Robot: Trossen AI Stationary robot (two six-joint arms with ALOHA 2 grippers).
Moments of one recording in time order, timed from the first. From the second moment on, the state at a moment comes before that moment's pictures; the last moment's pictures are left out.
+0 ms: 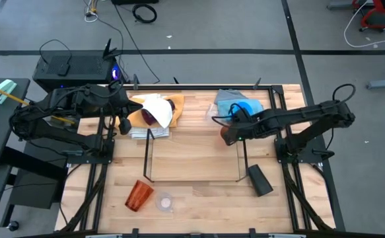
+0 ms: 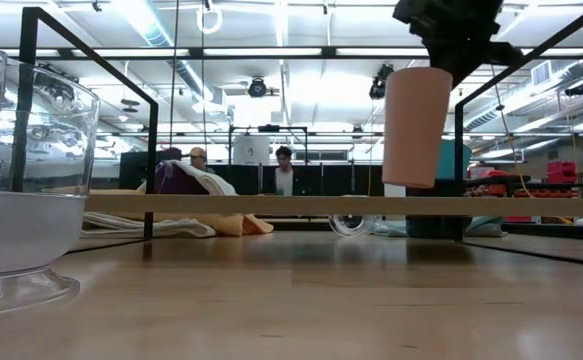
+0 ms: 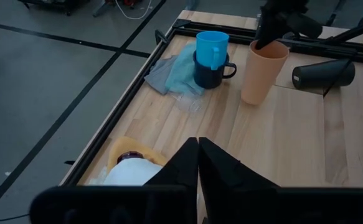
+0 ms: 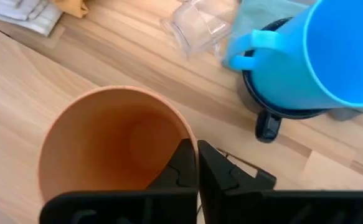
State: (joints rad) left arm 0.04 0.98 1.42 -1.01 -0.34 -0.12; right arm 0.12 1.35 1.21 -1.14 0.41 1.17
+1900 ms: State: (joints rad) left arm 0.04 0.98 1.42 -1.01 -0.34 -0.12; right arm 0.05 1.42 1.47 -1.11 0.31 0.87
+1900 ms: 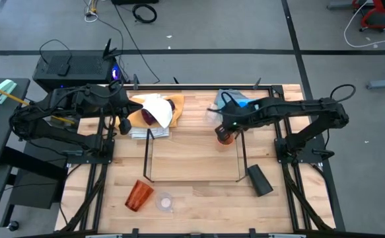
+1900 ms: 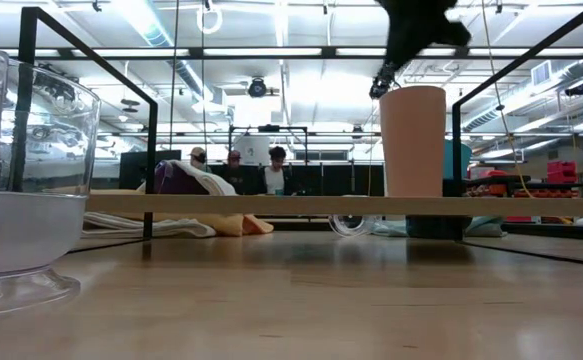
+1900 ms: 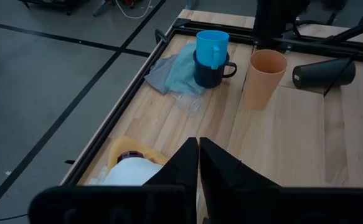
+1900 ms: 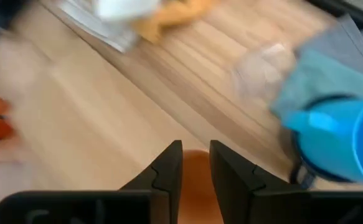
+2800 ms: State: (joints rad) left arm 0.04 1.09 1.42 -1.30 -0.37 -0.66; right arm 0.41 1.42 1.69 -1.05 0.62 0.76
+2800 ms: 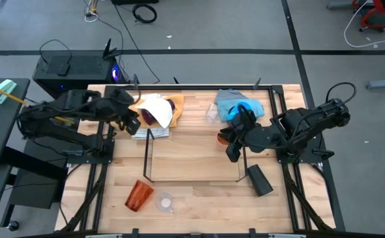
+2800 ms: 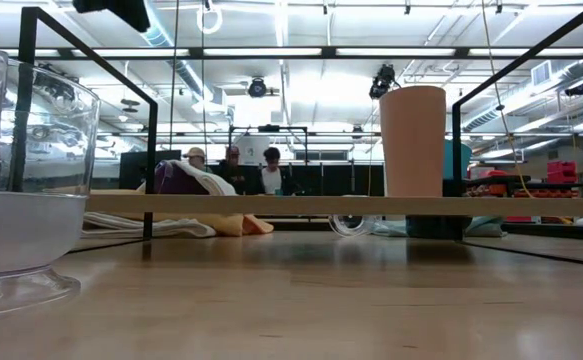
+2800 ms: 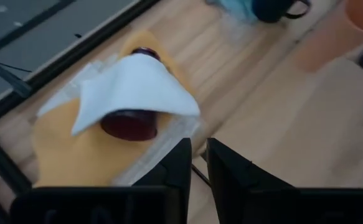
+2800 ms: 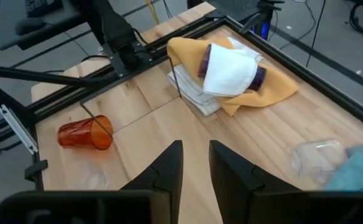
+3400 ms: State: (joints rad) left arm 0.05 1.16 1.42 -1.07 -0.36 -0.57; right arm 0.46 1.42 1.69 -1.10 0.59 0.72
